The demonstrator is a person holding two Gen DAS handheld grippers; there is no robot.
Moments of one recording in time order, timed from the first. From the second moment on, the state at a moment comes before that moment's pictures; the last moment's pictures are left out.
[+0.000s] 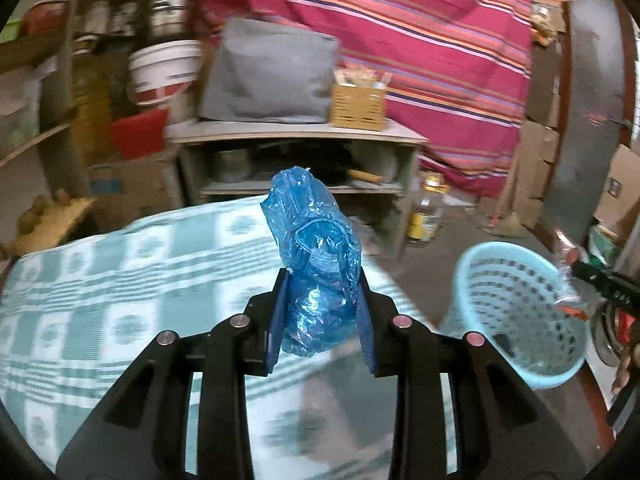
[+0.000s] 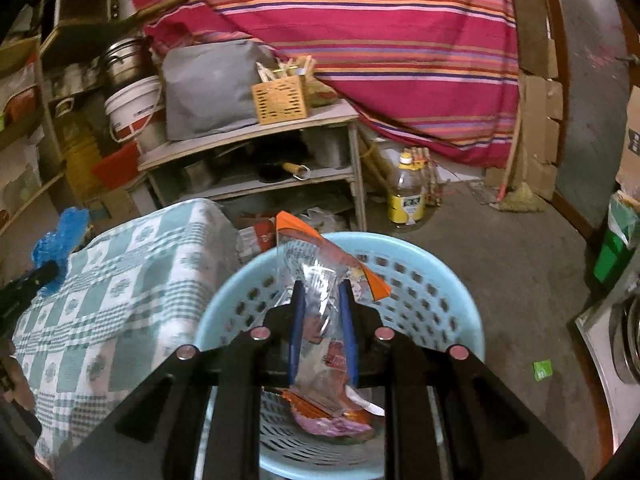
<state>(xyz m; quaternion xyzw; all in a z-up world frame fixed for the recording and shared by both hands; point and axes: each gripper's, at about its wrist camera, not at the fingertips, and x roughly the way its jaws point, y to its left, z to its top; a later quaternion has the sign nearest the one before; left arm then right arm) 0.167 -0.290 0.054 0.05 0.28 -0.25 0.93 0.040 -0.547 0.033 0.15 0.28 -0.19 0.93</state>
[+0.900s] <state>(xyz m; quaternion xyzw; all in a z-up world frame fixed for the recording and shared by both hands) 0.122 -0.434 0.019 0.10 0.27 -0.33 0.90 0.020 -0.589 0.016 0.15 0.30 -0.23 0.91</state>
